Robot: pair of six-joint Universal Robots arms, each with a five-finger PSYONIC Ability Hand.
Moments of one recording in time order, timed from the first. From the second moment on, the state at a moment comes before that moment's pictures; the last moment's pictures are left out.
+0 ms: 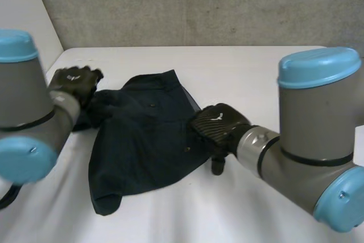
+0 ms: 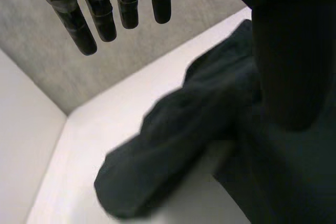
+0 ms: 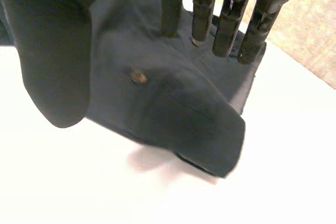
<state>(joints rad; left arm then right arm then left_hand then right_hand) 4.32 -1.90 -1.43 3.02 -1.80 3.37 2.21 -1.16 1.35 0.31 1.40 2.79 0.20 0.21 0.22 0.21 0.05 0.33 0.38 0.38 0.37 0.22</state>
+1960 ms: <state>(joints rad) 4.28 -2.42 -0.58 3.23 -1.68 3.37 2.00 -0.82 0.92 -0.29 1.62 2.71 0.19 0.25 0.25 0.25 0.07 0.20 0.22 0.22 0.24 0.07</state>
